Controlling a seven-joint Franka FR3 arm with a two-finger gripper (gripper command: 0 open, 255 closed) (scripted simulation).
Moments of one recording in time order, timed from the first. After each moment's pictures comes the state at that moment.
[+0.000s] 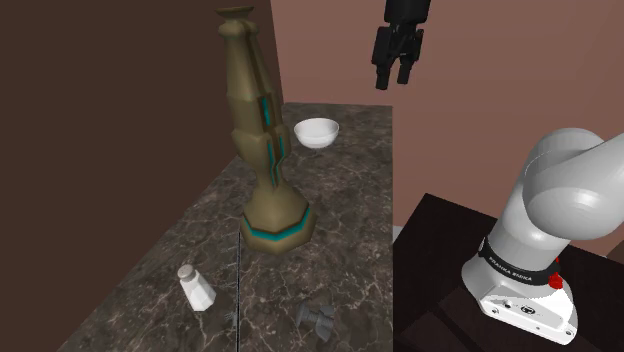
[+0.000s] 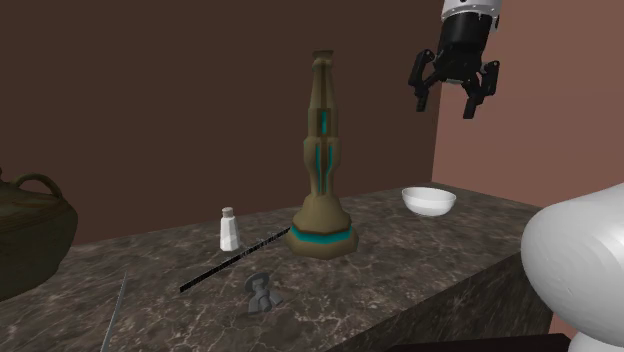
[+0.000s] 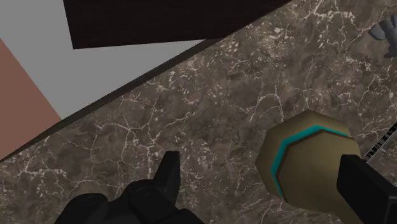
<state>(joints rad) 0.01 -0.74 -0.04 -2.30 0.11 1.56 0.04</state>
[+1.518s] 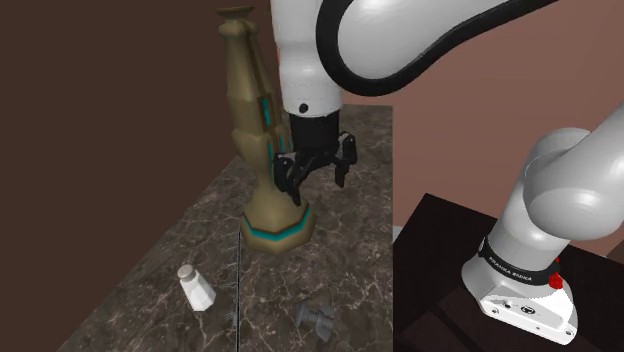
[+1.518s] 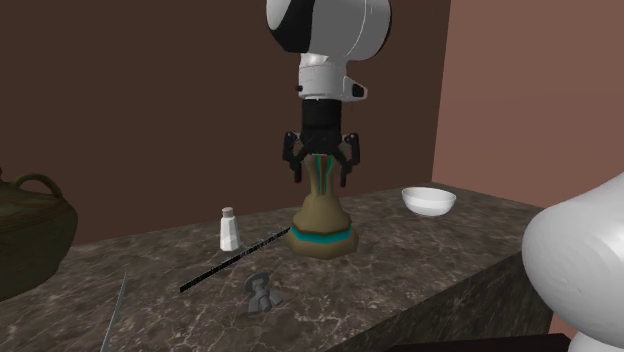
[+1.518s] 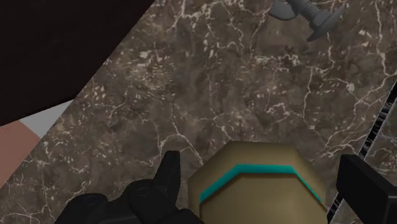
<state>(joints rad) 0.03 -0.47 0.53 -2.38 0.28 1.94 0.78</state>
